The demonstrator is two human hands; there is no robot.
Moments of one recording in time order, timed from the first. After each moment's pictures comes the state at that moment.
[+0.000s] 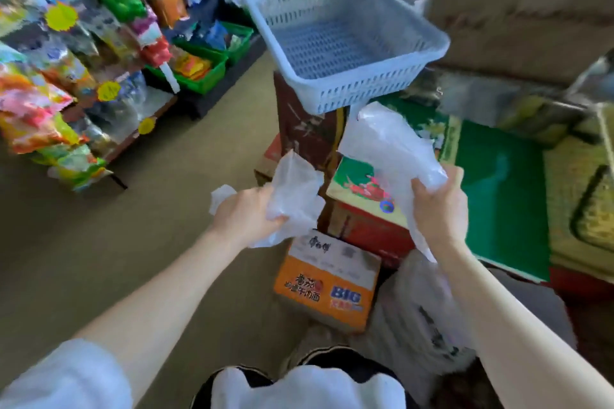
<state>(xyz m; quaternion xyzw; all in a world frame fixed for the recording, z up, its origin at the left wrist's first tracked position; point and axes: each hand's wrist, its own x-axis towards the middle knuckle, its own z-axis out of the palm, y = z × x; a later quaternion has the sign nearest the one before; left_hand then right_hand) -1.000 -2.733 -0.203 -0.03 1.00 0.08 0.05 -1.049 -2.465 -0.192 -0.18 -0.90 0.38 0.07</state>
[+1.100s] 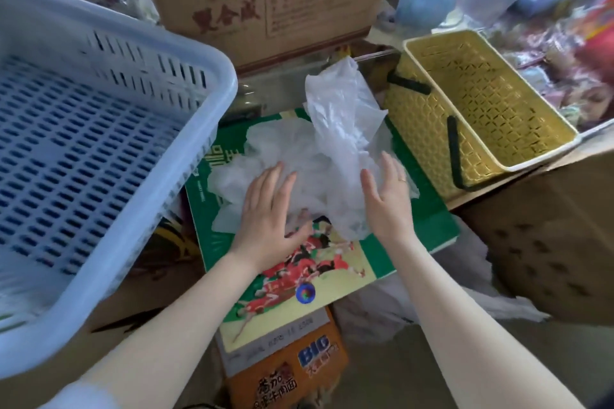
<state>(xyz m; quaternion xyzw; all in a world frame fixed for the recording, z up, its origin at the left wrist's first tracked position) -1.267 -2.545 -0.297 0.44 0.86 0.26 0.00 -1.171 -2.374 -0.250 -0.39 -0.84 0.35 0.14</state>
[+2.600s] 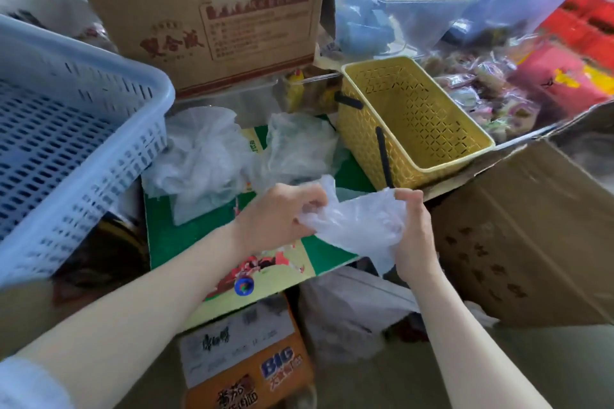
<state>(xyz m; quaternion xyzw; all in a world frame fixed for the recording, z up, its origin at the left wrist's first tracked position) -1.199 -2.471 -0.187 0.58 0.69 0.41 0.09 -1.053 -2.318 -0.204 -0.29 -0.60 0.70 0.26</state>
